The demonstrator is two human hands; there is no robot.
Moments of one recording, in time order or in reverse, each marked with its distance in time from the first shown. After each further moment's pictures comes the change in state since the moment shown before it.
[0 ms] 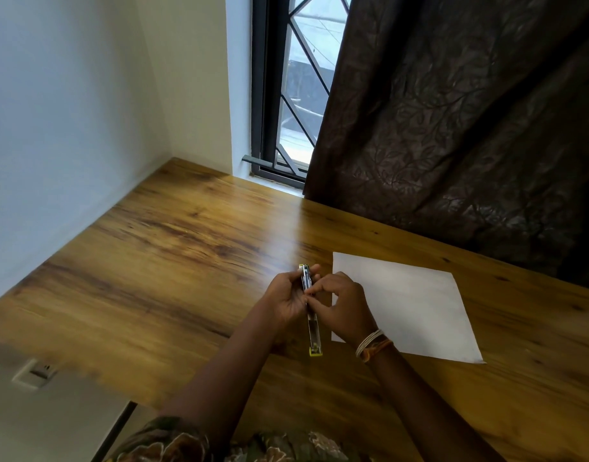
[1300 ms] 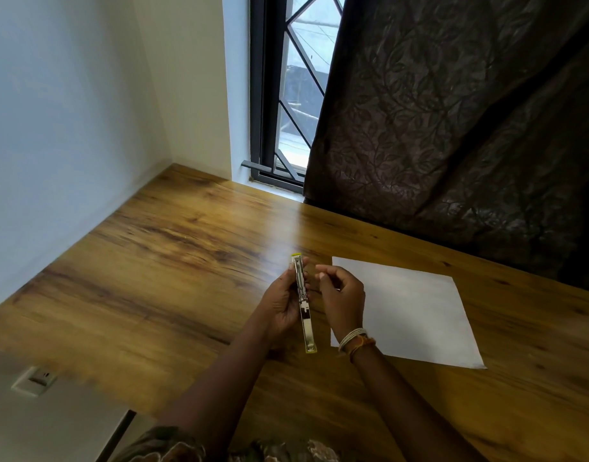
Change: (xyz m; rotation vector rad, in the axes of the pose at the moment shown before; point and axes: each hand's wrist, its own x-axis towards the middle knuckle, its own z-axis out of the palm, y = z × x) left_hand -0.002 -0.005 -0.006 0.116 -0.082 0.295; right_hand 0.016 -0.016 0.016 0.360 0.386 0.462
